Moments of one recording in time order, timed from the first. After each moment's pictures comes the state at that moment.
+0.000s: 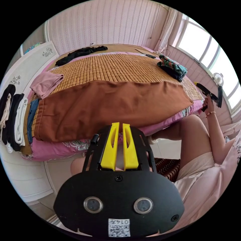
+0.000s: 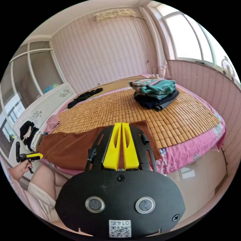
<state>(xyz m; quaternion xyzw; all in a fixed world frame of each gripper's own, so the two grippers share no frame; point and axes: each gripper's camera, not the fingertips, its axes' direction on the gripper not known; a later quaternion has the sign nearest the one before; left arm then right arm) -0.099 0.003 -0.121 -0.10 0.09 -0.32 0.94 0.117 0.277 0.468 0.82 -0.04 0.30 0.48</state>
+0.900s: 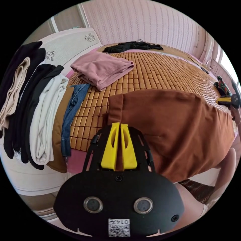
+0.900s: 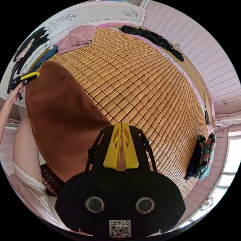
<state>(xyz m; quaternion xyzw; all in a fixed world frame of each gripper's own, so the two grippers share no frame) -0.253 0.203 0.023 -0.17 -0.08 -0.41 0.89 -0.012 0.094 -0.010 0.52 0.18 0.19 0.82</state>
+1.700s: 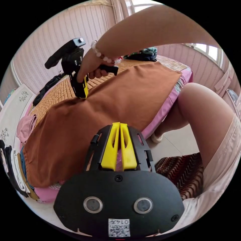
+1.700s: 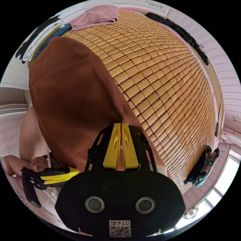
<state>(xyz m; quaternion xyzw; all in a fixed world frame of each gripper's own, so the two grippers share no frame) 0.020 0.044 0.072 -0.03 0.07 -0.13 0.99 -0.078 0.066 -0.075 0.47 0.15 0.10 0.86</state>
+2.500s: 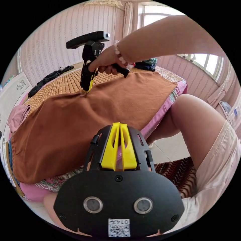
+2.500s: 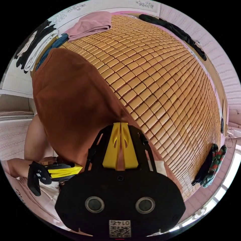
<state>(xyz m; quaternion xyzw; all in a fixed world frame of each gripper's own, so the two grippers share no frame) -0.030 0.069 0.092 0.03 0.13 -0.18 0.98 -0.038 0.082 0.042 0.52 0.09 0.11 0.84</state>
